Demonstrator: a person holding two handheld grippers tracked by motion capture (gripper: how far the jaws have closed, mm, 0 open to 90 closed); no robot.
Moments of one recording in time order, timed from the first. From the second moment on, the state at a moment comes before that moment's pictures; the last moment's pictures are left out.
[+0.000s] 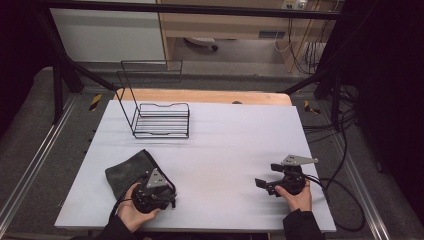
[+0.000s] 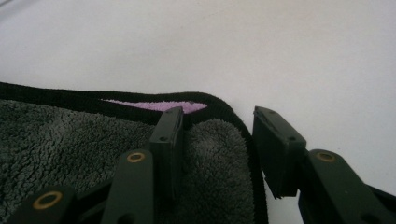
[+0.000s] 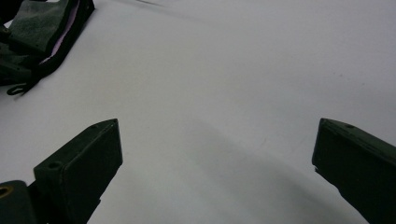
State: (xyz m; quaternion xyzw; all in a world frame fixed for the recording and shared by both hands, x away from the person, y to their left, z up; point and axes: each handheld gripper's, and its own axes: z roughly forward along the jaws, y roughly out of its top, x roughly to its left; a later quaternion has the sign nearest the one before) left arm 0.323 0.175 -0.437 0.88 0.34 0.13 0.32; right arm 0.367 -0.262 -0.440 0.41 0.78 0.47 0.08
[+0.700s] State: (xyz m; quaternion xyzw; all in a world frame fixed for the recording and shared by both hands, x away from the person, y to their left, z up) left arm 0.335 0.196 -0.427 0.85 0.37 0.06 0.36; right arm 0.369 -0.241 -0.431 0.38 0.79 0.48 0.08
